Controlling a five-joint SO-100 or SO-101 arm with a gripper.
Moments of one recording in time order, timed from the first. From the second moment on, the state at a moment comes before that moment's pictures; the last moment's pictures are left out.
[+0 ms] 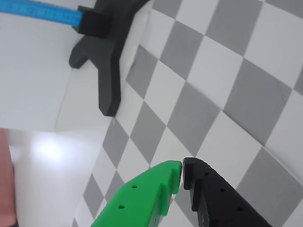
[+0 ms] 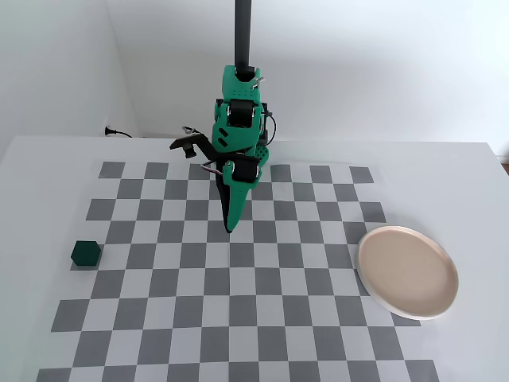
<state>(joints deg) 2.9 190.3 178.2 37.2 -25.5</state>
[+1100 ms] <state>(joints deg) -0.4 190.1 177.3 34.3 -88.2</state>
